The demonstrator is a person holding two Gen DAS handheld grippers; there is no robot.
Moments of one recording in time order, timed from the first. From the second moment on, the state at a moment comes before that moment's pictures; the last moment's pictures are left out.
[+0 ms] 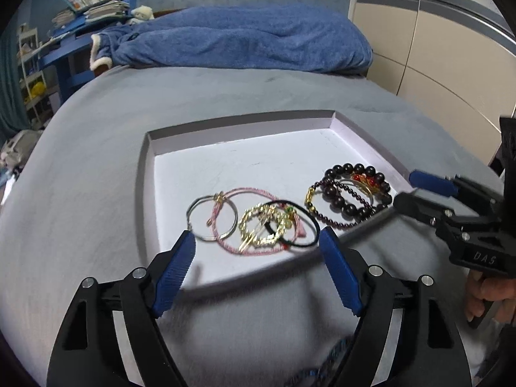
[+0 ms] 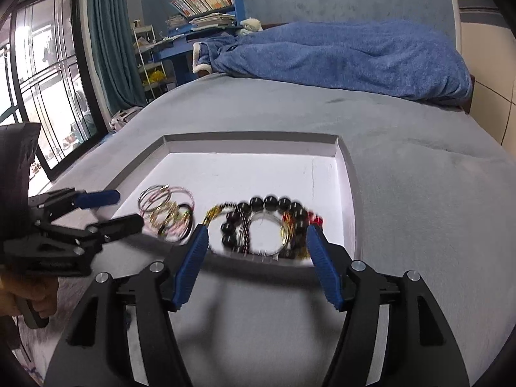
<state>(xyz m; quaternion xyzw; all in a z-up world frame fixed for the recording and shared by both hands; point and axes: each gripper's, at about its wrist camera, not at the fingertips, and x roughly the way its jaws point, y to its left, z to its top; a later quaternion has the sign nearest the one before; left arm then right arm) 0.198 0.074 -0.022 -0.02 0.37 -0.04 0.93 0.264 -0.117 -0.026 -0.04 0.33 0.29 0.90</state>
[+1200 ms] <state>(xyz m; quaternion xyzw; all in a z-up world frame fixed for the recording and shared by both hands) 0.106 0.054 -0.050 -0.04 0.40 -0.09 0.91 0.211 -0.148 -0.050 0.00 0.37 0.25 0.89</state>
